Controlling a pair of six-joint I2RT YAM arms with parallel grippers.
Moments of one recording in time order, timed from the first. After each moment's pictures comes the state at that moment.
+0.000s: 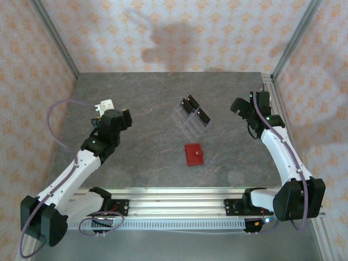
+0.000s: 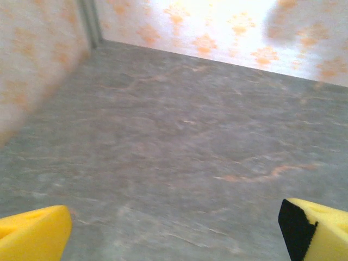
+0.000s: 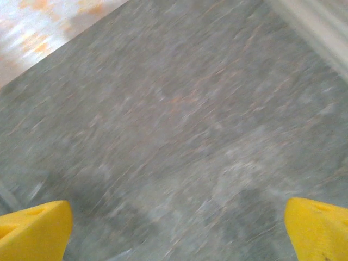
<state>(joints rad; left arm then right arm) -0.29 1.00 0.73 -0.25 -0.61 -0.34 0.06 1.22 1.02 -0.55 0.16 0.54</state>
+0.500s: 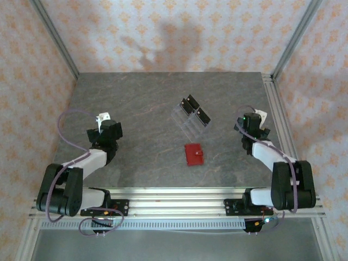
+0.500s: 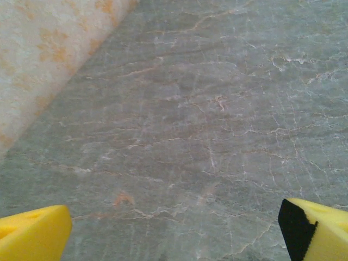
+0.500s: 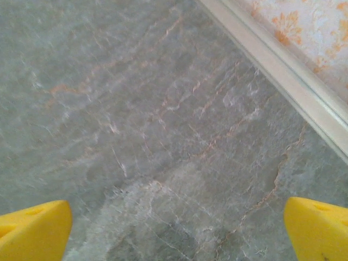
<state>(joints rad) -0.08 1.31 0.43 0.29 -0.56 -0.14 0.04 1.34 0.54 0.11 0.41 0.31</state>
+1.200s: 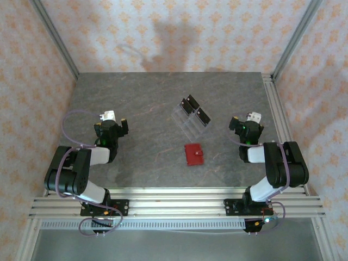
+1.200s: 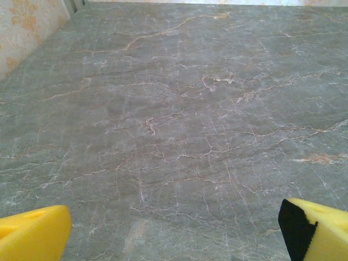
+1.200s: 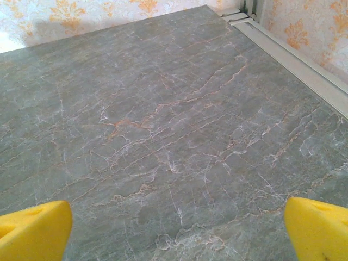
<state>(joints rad) -0.05 1.50 0.41 0.63 -0.34 -0.10 0.02 1.56 0.39 0.78 0.24 0.20</state>
